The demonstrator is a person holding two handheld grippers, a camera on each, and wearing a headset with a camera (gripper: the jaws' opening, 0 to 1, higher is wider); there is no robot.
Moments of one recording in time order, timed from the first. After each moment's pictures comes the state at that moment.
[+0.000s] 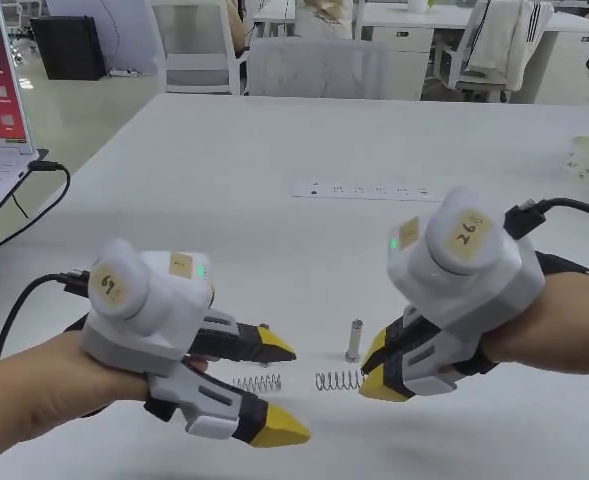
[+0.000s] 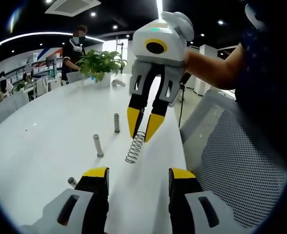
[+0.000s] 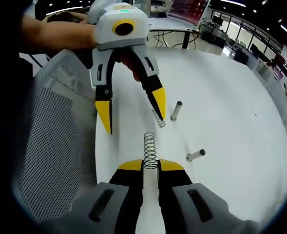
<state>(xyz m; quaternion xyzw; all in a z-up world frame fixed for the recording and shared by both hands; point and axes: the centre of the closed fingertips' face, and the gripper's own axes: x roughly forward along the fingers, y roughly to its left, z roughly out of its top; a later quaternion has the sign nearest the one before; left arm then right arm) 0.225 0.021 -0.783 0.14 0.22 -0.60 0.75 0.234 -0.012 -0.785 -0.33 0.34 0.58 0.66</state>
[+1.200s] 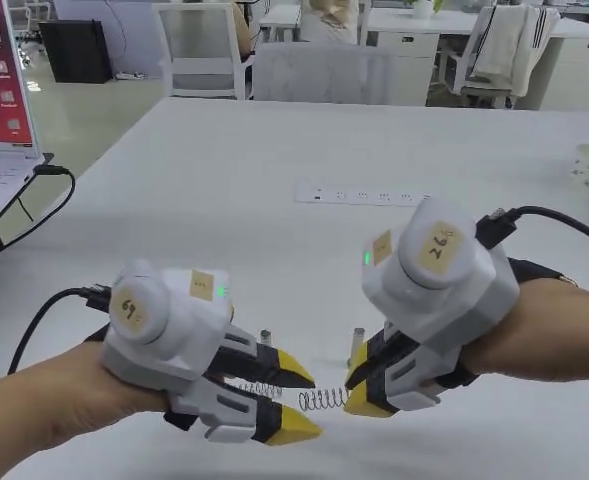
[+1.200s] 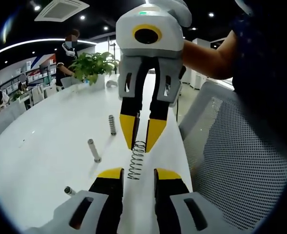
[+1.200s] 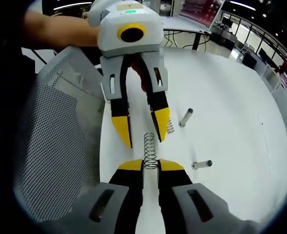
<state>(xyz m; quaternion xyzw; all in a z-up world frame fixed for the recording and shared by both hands) 0.224 0.009 -0.788 0.17 0.20 -0.61 0.74 0.223 0.002 -0.786 -0.35 0.34 0.60 0.63</state>
